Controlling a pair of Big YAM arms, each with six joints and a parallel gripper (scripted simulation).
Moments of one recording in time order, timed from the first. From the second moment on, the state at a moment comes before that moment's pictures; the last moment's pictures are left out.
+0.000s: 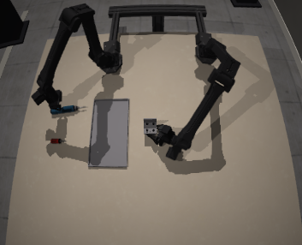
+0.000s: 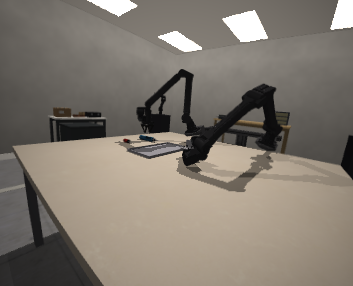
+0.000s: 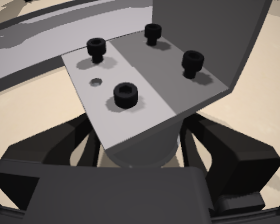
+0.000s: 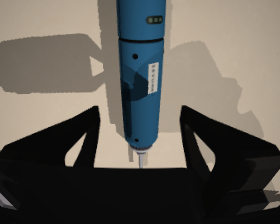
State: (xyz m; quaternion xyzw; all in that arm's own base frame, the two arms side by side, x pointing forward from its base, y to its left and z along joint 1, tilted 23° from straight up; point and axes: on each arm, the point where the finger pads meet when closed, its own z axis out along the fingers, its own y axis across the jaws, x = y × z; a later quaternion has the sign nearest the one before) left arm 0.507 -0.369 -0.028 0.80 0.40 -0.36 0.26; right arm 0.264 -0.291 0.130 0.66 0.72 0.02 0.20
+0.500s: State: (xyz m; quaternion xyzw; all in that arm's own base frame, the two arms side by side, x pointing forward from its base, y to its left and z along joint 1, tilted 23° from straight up) left arm 0.507 -0.369 -0.028 0.80 0.40 -0.36 0.26; right arm 0.265 -0.292 0.129 0.66 0.72 0.02 0.20
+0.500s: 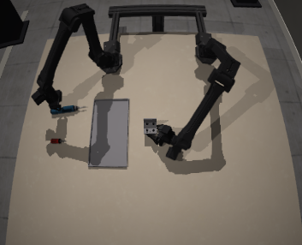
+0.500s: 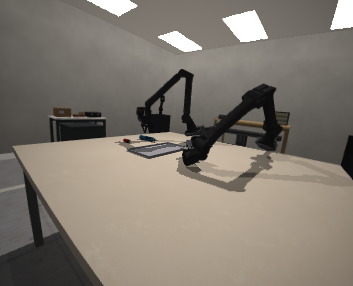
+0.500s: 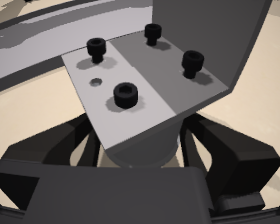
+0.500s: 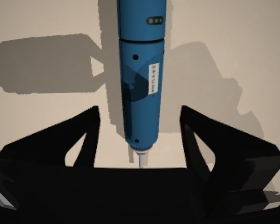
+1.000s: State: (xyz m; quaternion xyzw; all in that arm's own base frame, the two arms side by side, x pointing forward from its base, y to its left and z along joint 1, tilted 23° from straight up) left arm 0.507 -0.369 -0.028 0.80 0.40 -0.36 0.26; right arm 0.270 -0.296 0.109 0.66 0.72 0.02 0.20
